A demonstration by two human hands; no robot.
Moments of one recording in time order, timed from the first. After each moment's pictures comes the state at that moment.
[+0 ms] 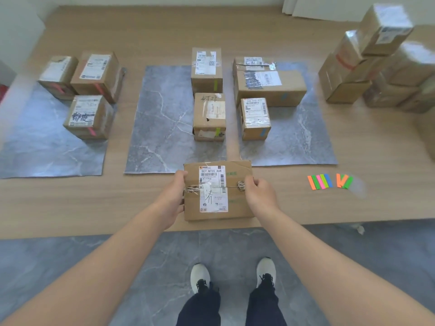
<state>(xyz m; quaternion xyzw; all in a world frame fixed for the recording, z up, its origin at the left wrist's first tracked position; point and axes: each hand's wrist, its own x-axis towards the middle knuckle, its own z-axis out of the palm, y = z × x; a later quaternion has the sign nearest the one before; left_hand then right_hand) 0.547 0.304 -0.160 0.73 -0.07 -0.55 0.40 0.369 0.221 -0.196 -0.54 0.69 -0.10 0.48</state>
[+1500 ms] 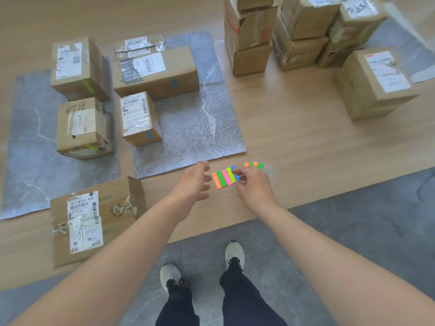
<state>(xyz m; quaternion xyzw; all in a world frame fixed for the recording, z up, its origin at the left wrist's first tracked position) 0.264 0.106 -0.200 0.73 -0.16 -0.60 0.27 0.100 0.079 -0.258 -0.66 0.62 -0.08 0.41</state>
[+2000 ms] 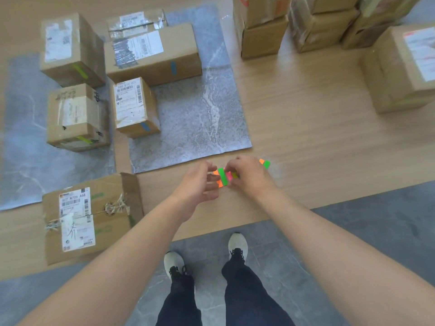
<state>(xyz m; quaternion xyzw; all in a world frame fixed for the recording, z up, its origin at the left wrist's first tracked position) 0.256 0.095 -0.234 0.72 -0.11 -0.63 0.28 0.111 0.031 -0.290 -0.79 0.49 0.01 0.37</state>
